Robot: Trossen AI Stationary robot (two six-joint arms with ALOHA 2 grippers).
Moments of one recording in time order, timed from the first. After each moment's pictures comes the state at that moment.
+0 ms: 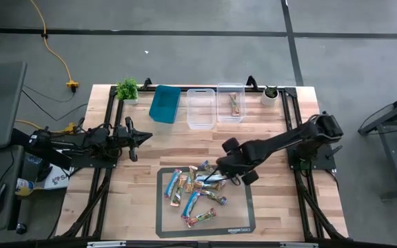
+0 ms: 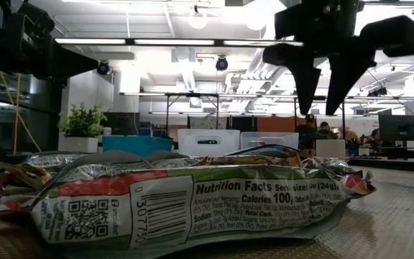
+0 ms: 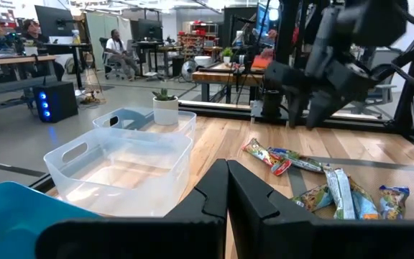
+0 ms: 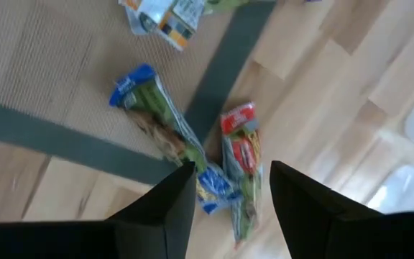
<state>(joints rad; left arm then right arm) -0.10 0.03 0.02 0.04 -0.35 -0.01 0.27 1.72 1.29 -1.06 0.21 -0.27</state>
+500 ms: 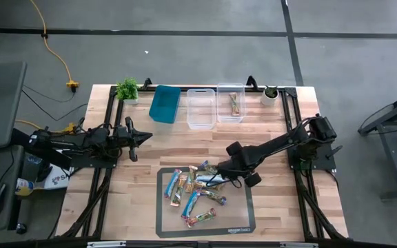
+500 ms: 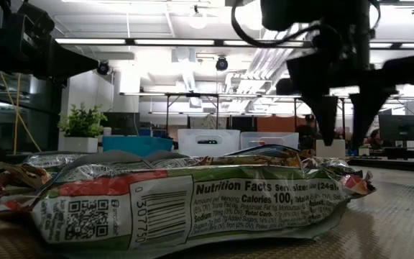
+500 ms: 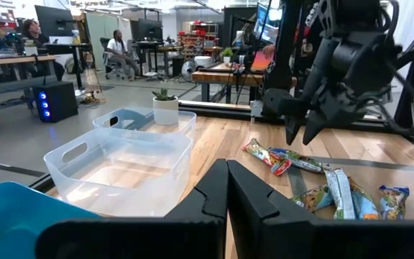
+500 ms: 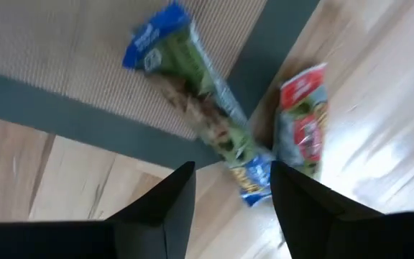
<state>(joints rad) -0.10 0.03 0.02 0.04 -0.35 -0.01 0.28 1.80 1.21 -1.07 0.16 -0.21</state>
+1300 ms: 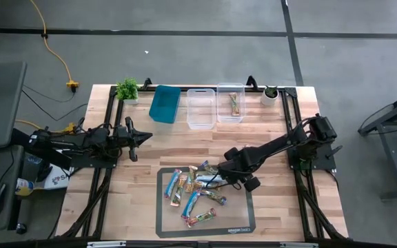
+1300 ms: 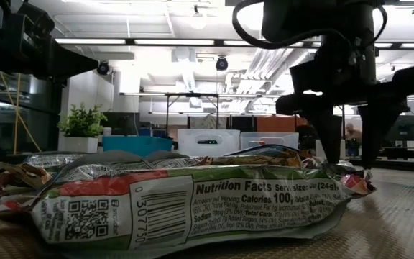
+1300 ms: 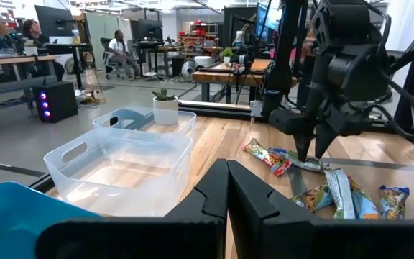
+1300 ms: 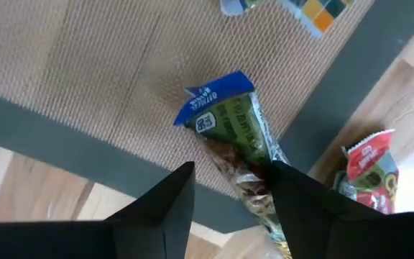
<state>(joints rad) -0.10 0.03 0.02 0.04 -0.35 -0.01 0.27 1.80 1.11 -0.85 0.02 -0.26</state>
